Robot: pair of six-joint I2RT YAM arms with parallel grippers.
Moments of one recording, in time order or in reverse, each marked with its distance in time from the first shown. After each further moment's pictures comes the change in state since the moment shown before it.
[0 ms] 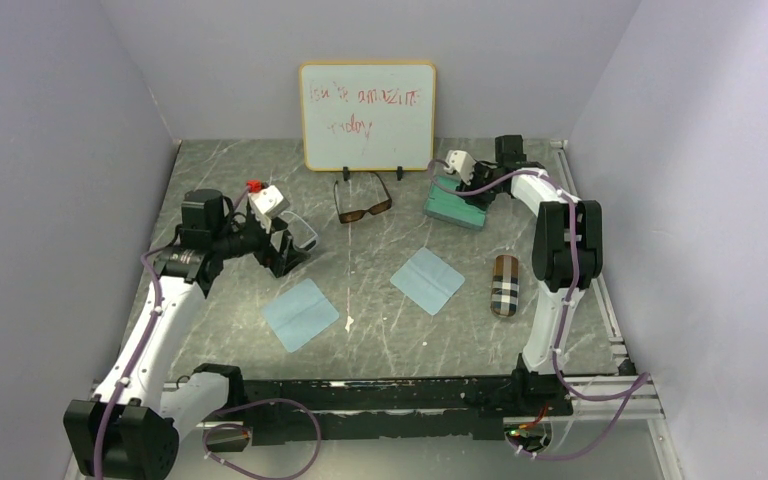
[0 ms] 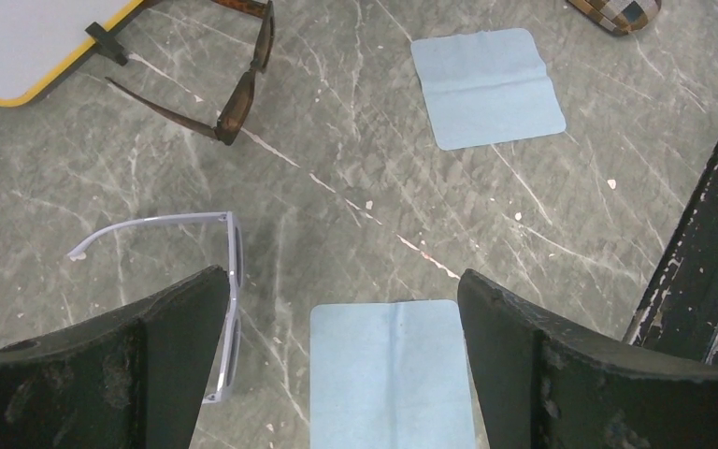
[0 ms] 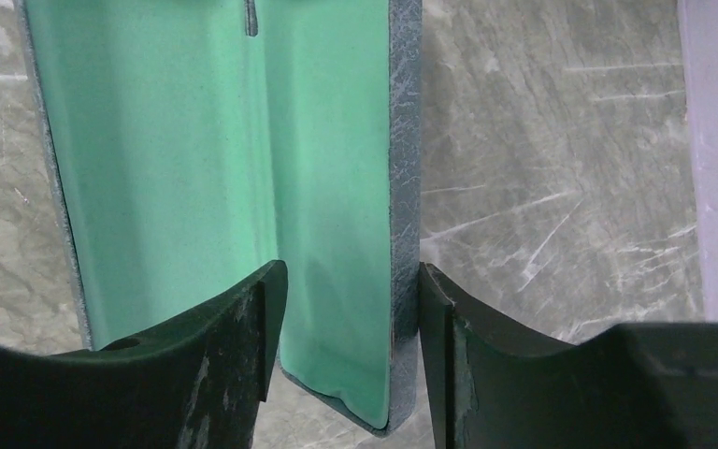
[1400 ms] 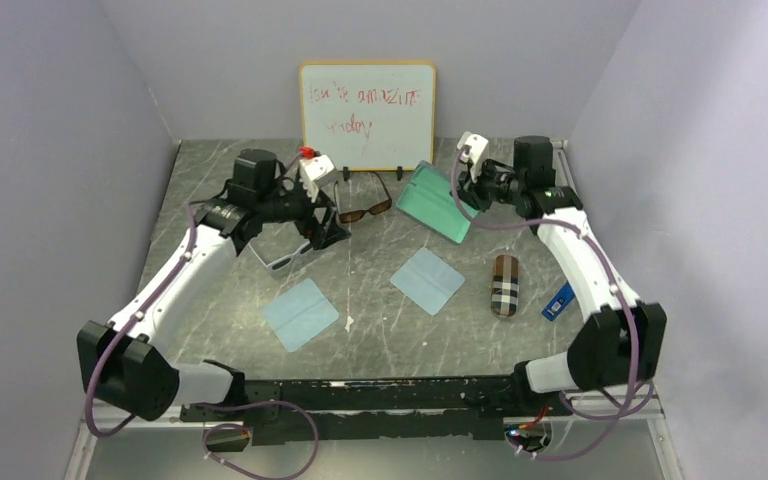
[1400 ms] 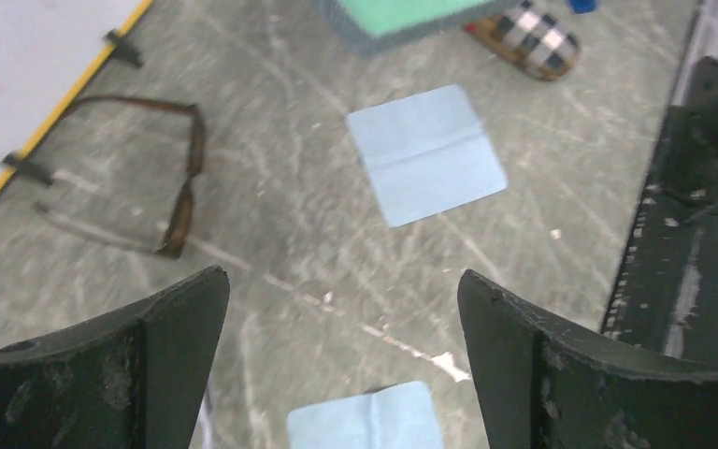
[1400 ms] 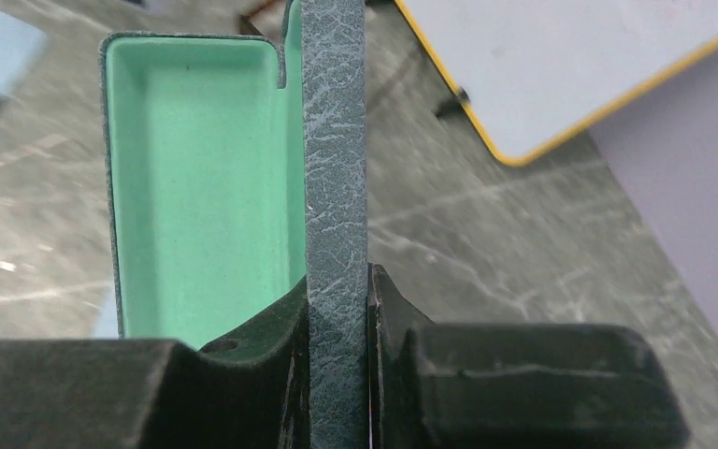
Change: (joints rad) left arm -0.289 0.317 0.319 0.016 -0.069 -0.091; right arm 0.130 -0.729 -0.338 0.026 -0.231 0.521
